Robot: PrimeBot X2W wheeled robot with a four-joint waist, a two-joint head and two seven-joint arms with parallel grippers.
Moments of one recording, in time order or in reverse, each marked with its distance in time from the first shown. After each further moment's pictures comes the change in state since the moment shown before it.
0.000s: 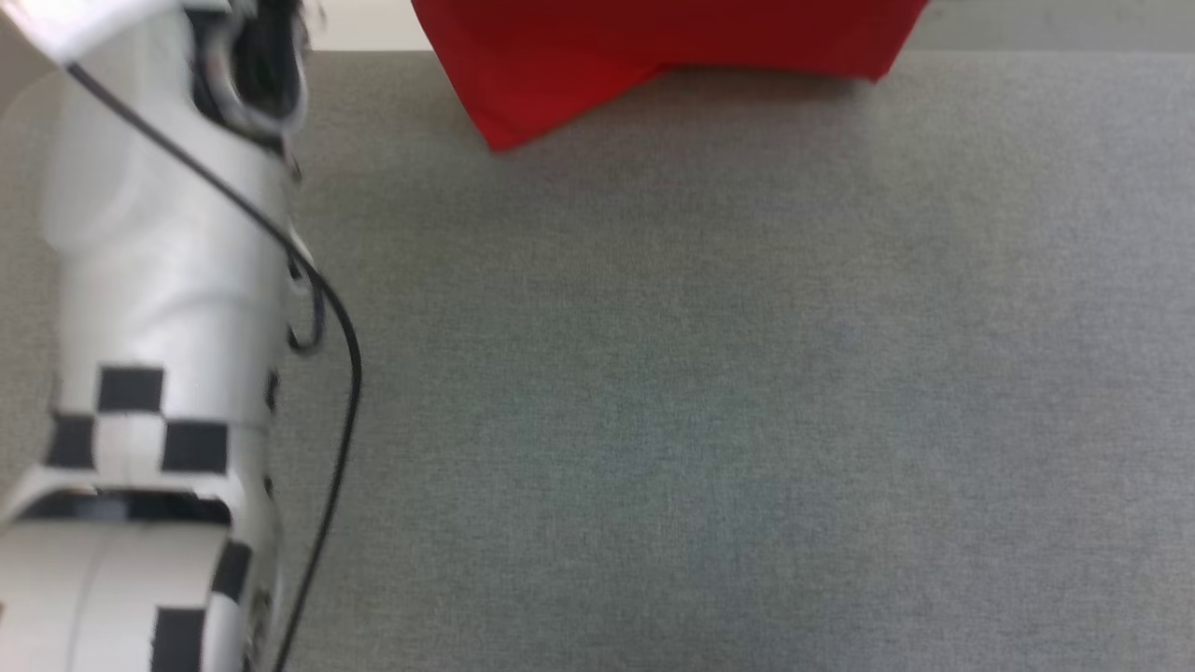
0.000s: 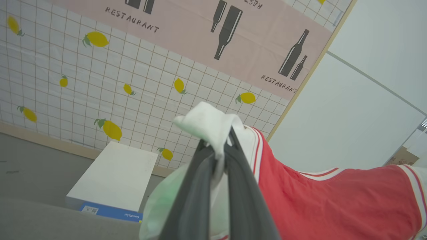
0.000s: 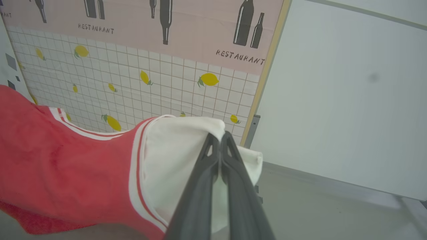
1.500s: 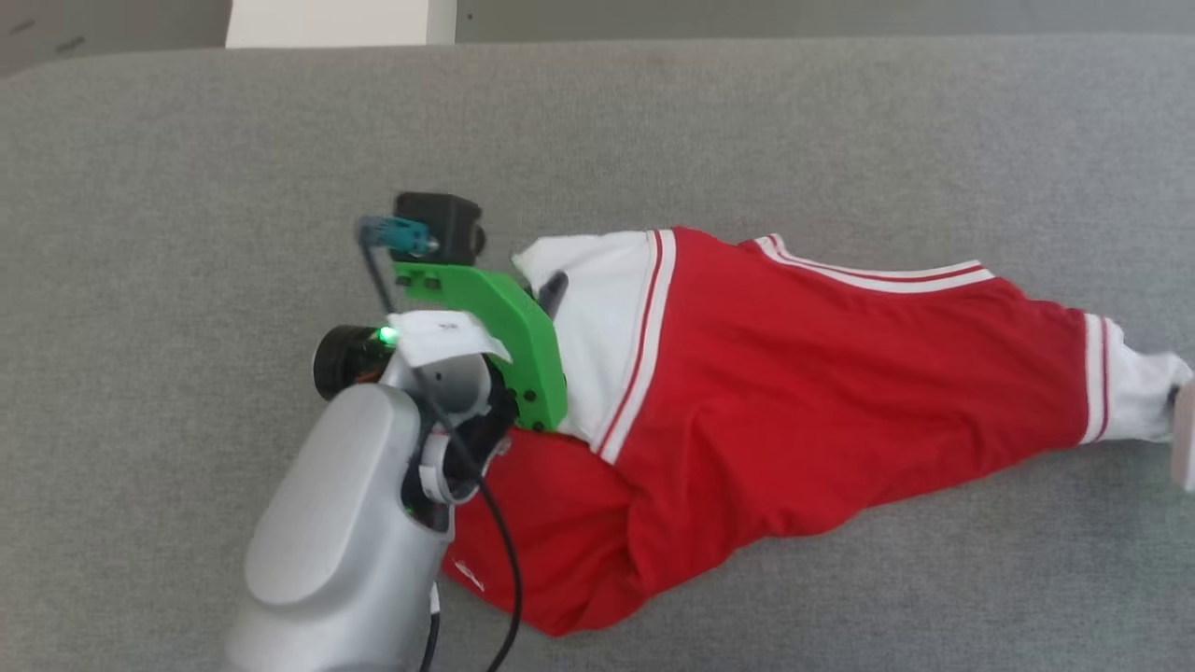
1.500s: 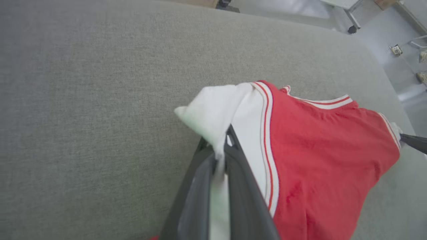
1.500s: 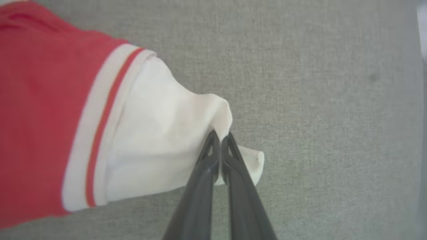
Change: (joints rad) left arm 0.673 -0.024 -0.282 -0.613 0.055 0.152 0.627; right arm 0.893 -0.105 -0.314 -0.256 -0.016 0.000 0.507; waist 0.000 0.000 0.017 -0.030
